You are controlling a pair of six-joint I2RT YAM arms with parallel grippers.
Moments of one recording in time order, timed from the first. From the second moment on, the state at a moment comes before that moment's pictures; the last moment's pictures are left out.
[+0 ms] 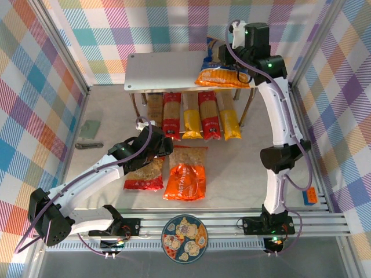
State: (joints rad) left arm -0.73 1.19 1.00 -0.66 -0.33 -0.74; right arm 0.31 2.04 2.59 -0.94 -0.14 0.10
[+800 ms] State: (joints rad) left arm -0.73 1.18 0.99 -0.66 -0.33 -0.74; right arm 0.25 2.03 2.58 -0.87 -0.31 0.17
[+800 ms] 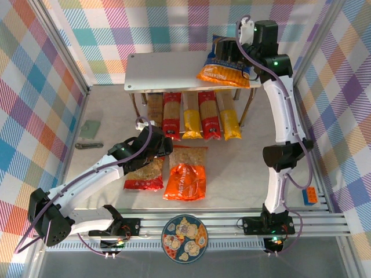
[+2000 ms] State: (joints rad) left arm -0.72 1.16 0.72 -0.80 -0.46 -0.91; right arm 0.77 1.01 0.89 -0.80 -0.31 0.48
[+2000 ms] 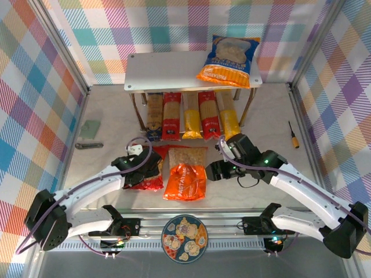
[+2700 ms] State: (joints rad) left arm -0.48 1.42 0.81 -0.69 -0.16 -0.65; right arm 0.79 1.02 0.89 -0.70 -0.30 0.52
